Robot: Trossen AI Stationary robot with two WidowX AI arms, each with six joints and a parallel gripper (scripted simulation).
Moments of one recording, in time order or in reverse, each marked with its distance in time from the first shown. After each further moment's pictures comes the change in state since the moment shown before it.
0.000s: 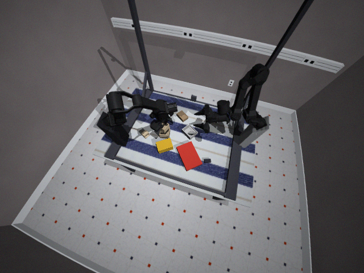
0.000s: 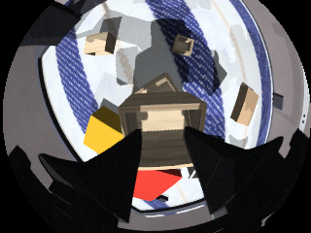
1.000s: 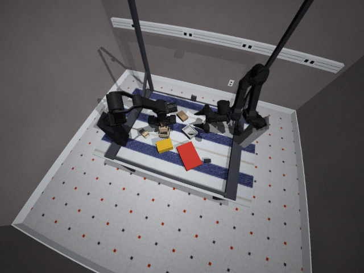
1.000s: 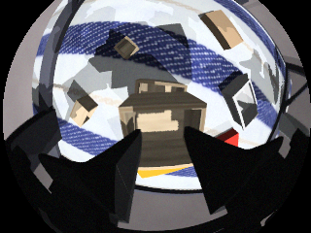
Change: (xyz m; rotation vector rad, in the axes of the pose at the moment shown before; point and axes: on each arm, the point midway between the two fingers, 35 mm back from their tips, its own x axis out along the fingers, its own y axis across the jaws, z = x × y) left arm 0.000 0.000 0.000 0.000 0.000 0.000; right arm 0.000 0.000 0.000 0.909 0.000 0.000
